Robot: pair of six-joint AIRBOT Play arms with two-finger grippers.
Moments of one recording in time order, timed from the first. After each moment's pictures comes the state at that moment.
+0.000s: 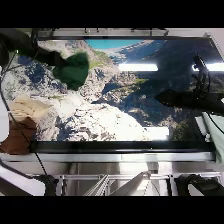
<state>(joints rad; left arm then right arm) 0.03 -1.78 2.05 -2.26 1.46 1.99 0.08 -0.91 0.83 -0.81 0.92 1.31</state>
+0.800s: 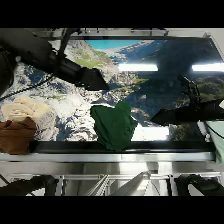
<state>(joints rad) -0.28 -1.36 1.58 -2.35 1.50 1.85 0.08 -0.91 0.83 -0.94 1.28 1.34</state>
